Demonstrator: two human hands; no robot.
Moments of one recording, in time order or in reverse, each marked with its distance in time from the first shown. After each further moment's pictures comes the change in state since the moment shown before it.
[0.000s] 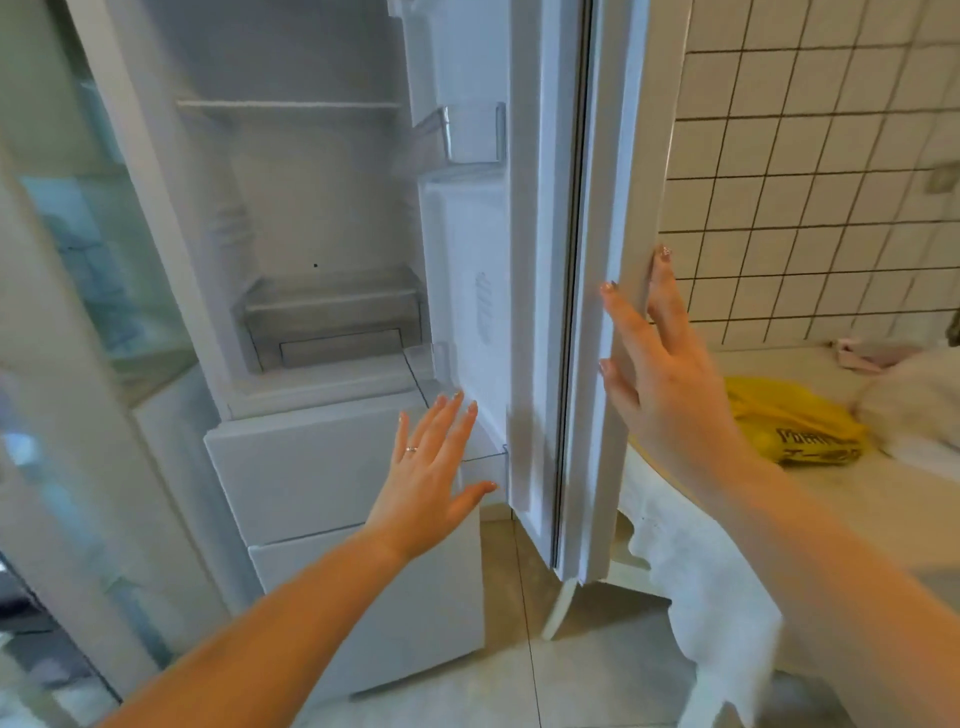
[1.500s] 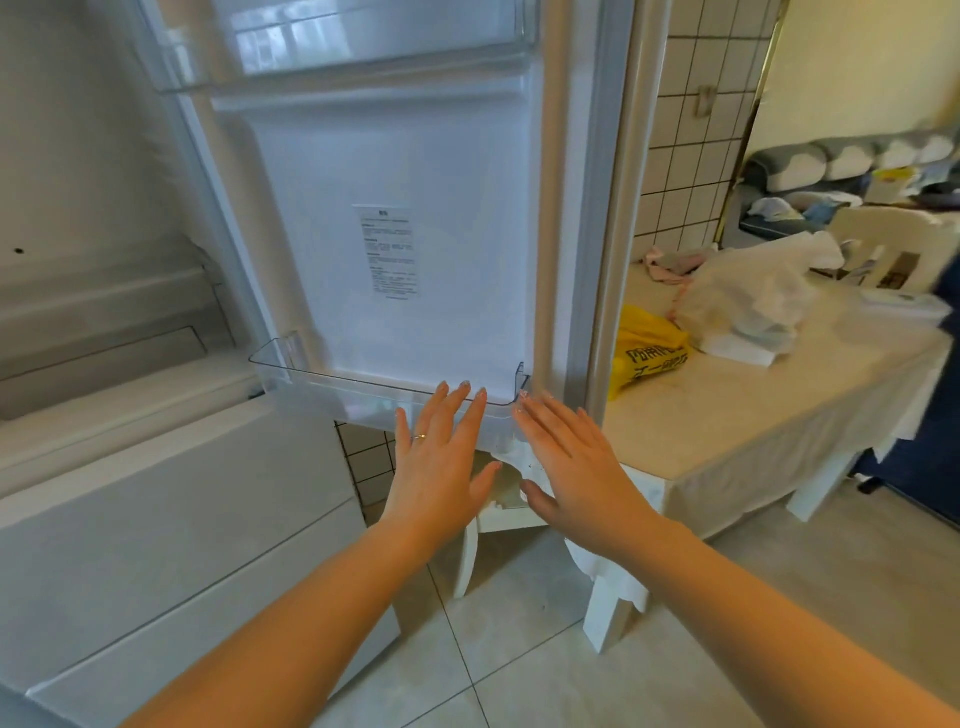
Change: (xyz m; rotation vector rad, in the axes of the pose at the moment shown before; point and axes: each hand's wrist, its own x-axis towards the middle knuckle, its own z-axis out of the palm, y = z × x) left_hand 0.099 0.071 0.094 -0.130 -0.229 0.160; right_hand -0.102 0.053 0.078 -0.151 -0.562 0.342
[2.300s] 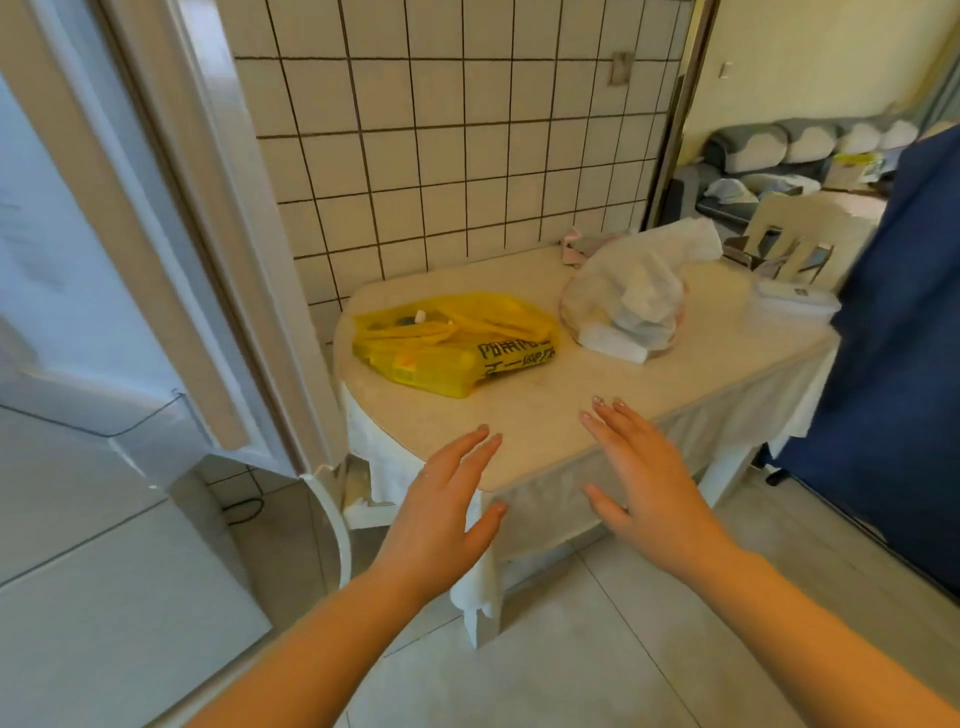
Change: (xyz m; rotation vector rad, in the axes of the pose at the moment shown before) left_hand 0.077 0.275 0.116 -0.470 0.020 0.121; right_hand -0.135 0.336 -0.083 0.105 -0.031 0.153
